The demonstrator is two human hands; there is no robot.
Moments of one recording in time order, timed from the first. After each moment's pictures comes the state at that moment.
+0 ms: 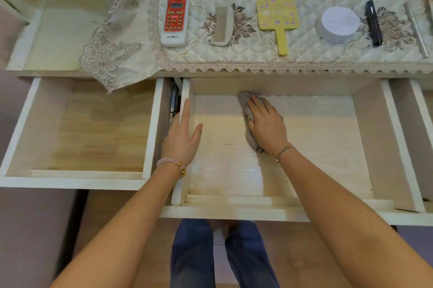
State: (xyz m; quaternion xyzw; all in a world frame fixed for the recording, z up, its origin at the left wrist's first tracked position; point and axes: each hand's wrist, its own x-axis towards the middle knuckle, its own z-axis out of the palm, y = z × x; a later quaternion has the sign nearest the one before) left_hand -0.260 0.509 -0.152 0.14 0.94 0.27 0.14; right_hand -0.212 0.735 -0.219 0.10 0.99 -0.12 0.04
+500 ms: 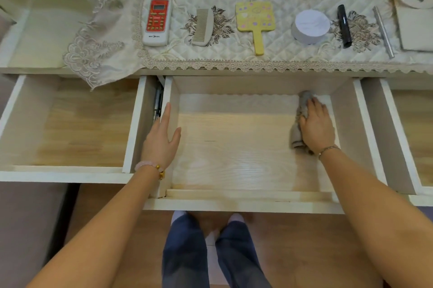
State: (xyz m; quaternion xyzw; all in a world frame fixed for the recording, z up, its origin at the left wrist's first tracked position) left_hand -0.243 0.503 -0.156 0.14 0.94 0.29 0.12; right_hand -0.130 0.872 -0.217 0.30 0.95 -0.11 0.04
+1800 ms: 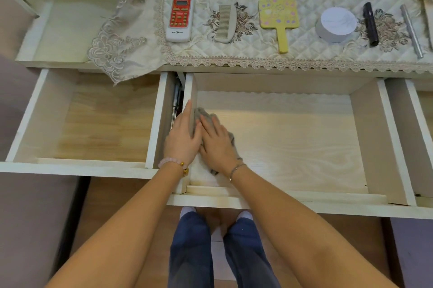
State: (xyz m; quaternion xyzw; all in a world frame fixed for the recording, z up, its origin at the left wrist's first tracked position) left_hand -0.242 0.503 -0.156 0.13 0.93 0.33 0.10; right_hand -0.201 0.604 -0.212 0.02 0.97 -0.24 0.08
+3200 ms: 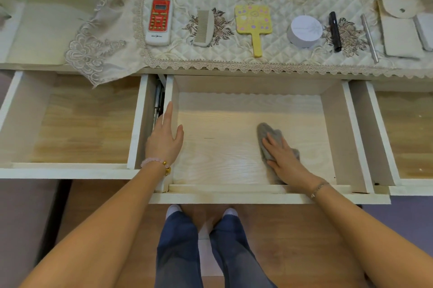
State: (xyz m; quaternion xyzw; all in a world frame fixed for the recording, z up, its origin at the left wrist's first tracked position) left_hand -0.238 0.505 -0.146 0.12 0.94 0.28 0.12; right_hand -0.070 0.782 -0.198 0.13 0.94 -0.27 0.19
